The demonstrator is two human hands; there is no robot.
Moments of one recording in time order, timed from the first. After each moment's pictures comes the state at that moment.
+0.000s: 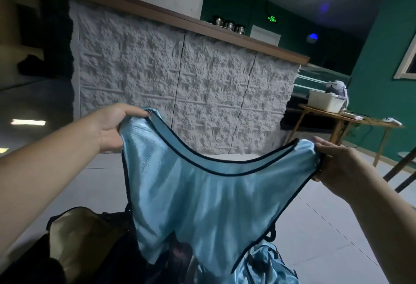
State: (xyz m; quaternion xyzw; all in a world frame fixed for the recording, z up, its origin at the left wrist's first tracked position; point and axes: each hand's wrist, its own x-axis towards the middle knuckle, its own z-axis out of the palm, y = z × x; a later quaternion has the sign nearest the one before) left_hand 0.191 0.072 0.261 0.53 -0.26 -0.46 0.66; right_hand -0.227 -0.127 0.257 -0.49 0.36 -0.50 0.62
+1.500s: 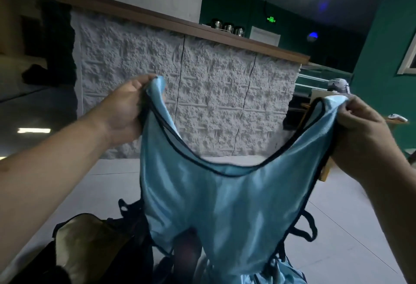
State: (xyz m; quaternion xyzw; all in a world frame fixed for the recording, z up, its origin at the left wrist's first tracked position) left_hand 0.153 0.077 0.294 0.36 -0.48 -0.34 0.72; right_hand -0.209 -0.074 0.309 -0.62 0.11 -0.54 0.56
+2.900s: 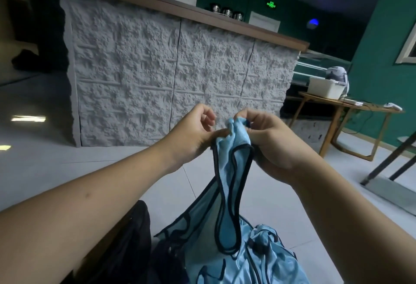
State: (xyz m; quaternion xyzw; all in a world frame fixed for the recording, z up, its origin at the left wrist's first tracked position) left_hand 0.058 0.028 0.227 0.46 -0.58 -0.25 0.63; right_hand -0.120 -0.016 0.270 -0.70 0.12 -0.33 0.63
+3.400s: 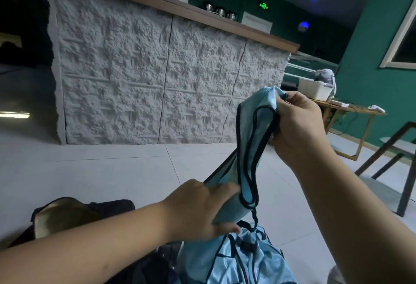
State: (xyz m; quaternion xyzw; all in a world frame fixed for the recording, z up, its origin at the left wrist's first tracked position) left_hand 0.015 0.047 0.124 0.44 -0.84 0.19 0.26; right_hand -0.144 -0.042 0.294 -0.55 0.25 -0.60 0.52
